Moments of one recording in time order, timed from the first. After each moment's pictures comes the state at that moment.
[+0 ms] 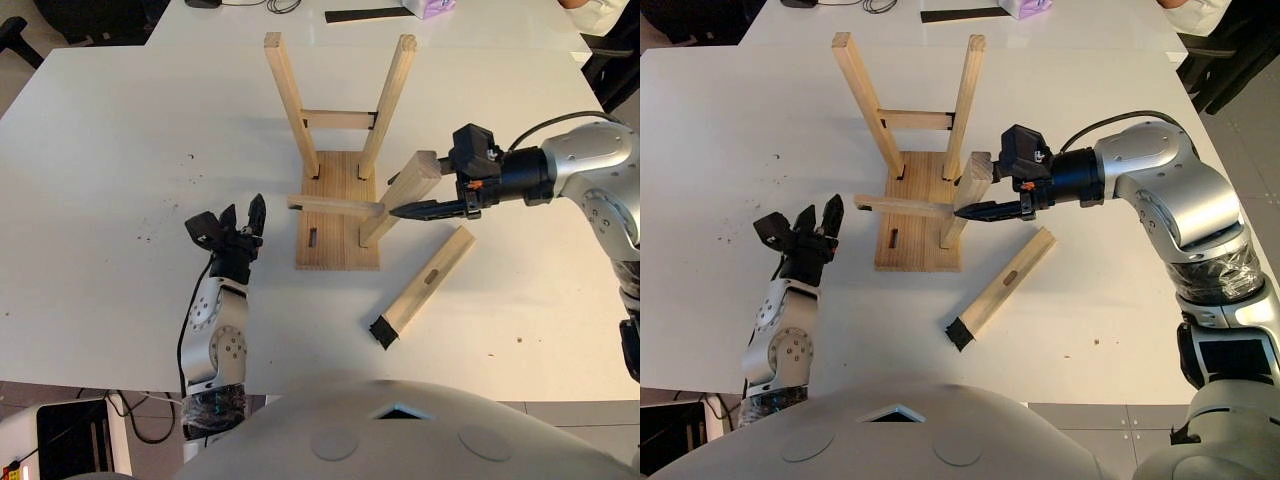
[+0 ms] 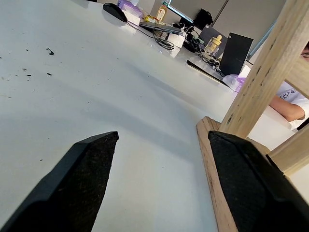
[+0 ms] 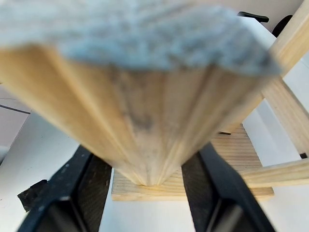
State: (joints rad) left arm 0.24 -0.05 0.17 -0.24 -0.47 0.19 -0.16; right arm -0.52 -0.83 0.25 -0.26 0.56 0.60 1.19
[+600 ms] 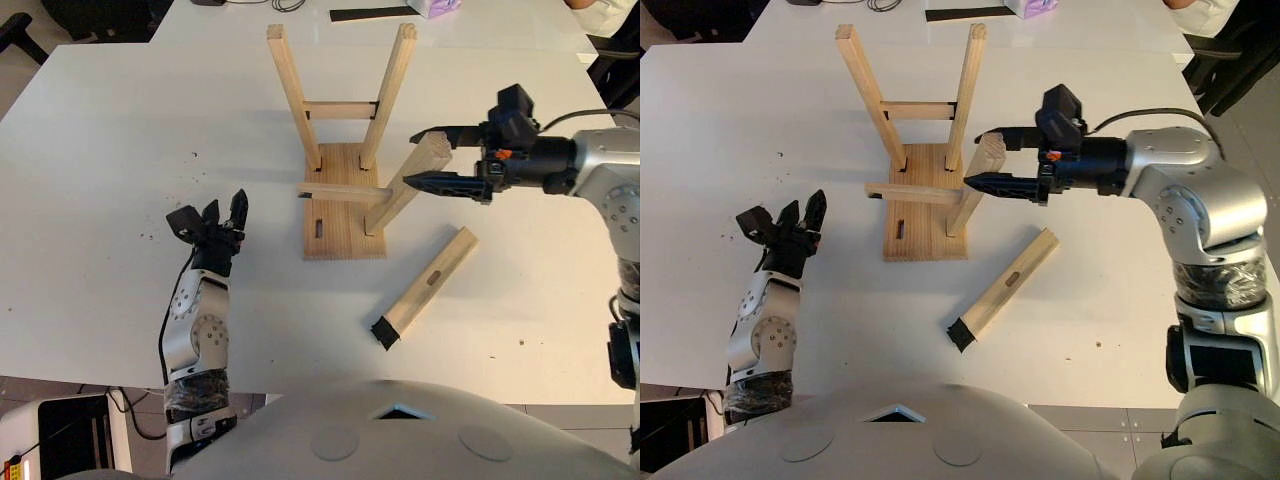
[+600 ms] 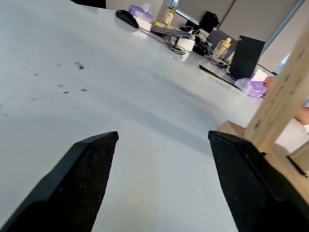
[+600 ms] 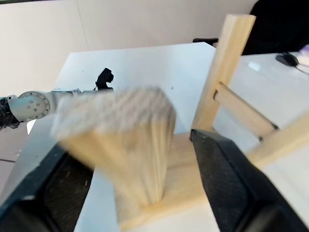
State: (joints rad) left arm 0.17 0.04 0.27 -0.13 -0.52 0.20 -0.20; right arm -0.41 -0.81 -0.01 -0.26 0.70 0.72 1.12
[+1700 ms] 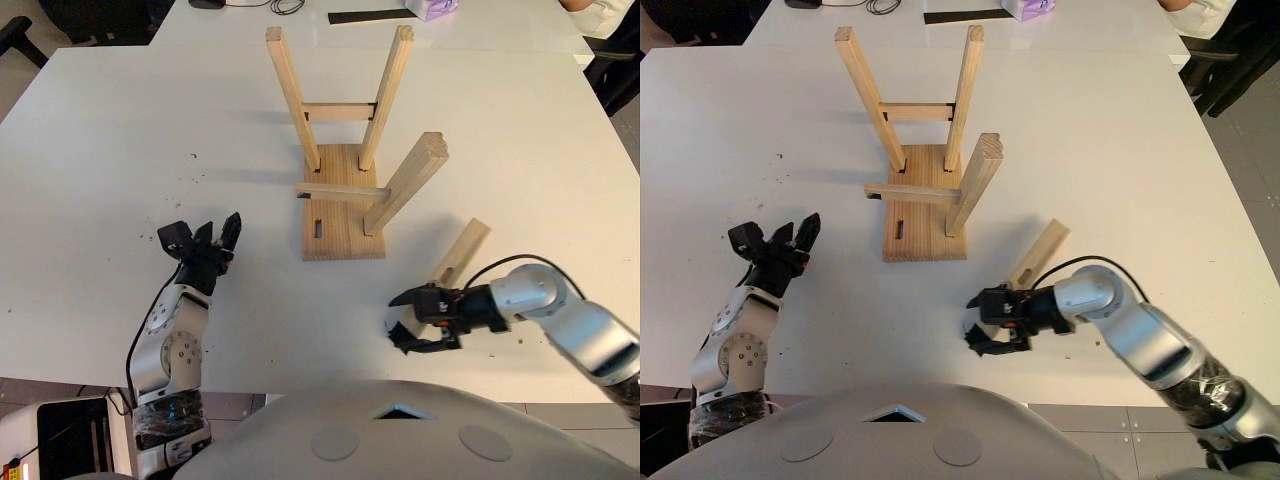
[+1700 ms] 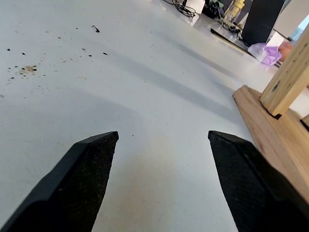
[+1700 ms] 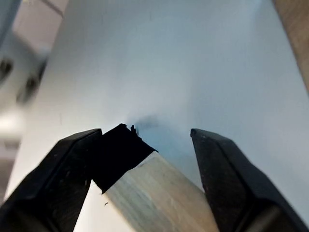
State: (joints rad) left arm 0.26 0.11 0.30 -0.23 -0.57 0.37 -0.21; right arm 0.05 -0.98 0.43 -0.53 0.18 0.46 1.12
